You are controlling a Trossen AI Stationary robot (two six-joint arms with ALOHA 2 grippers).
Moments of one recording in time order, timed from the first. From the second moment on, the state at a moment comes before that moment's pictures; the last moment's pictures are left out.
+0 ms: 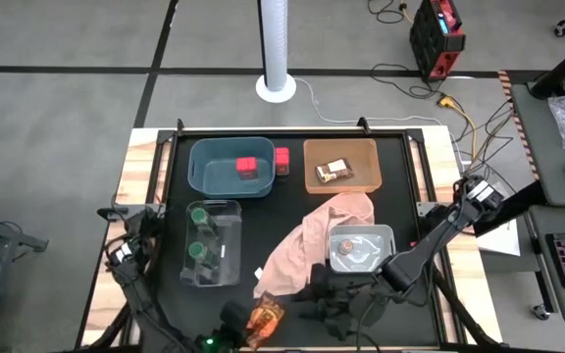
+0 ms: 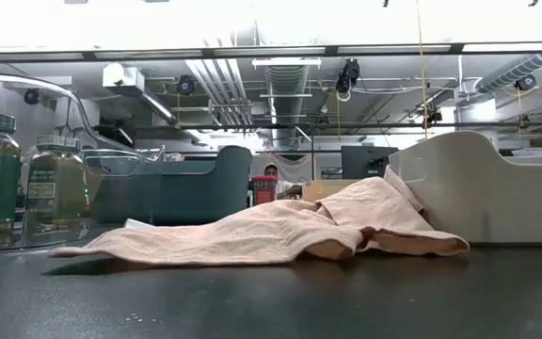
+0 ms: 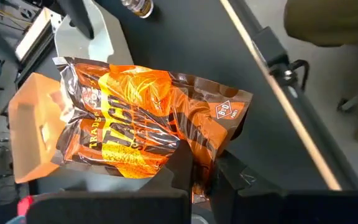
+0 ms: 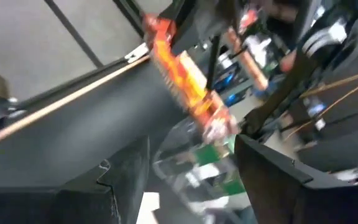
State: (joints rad) left arm -0.94 2.22 2.34 -1.45 -0.68 -0.33; right arm 0.69 1.72 1.30 0.01 0.49 -0.64
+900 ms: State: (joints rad) left arm -0.86 2.21 2.34 -1.29 -0.62 -0.06; right arm 0.66 1.81 1.30 0.21 0.39 -0.98
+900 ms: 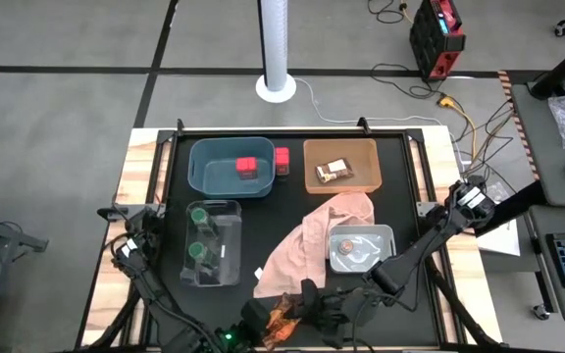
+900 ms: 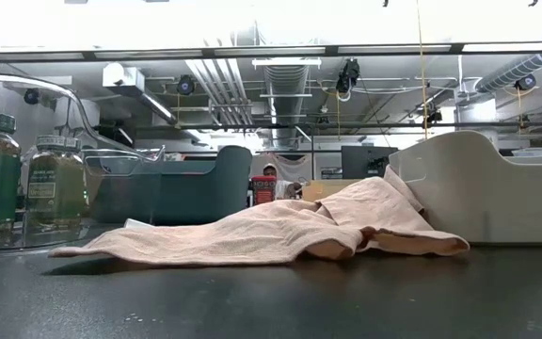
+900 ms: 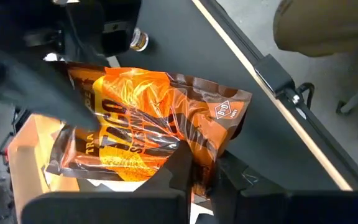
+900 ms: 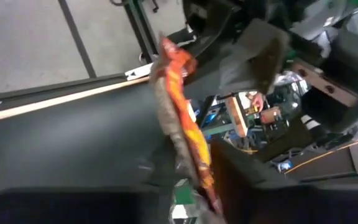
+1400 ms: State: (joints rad) left arm -0.86 2.19 2.34 -1.35 -0.74 -0.14; right arm 0.69 1.81 1.31 0.10 0.60 -0.91
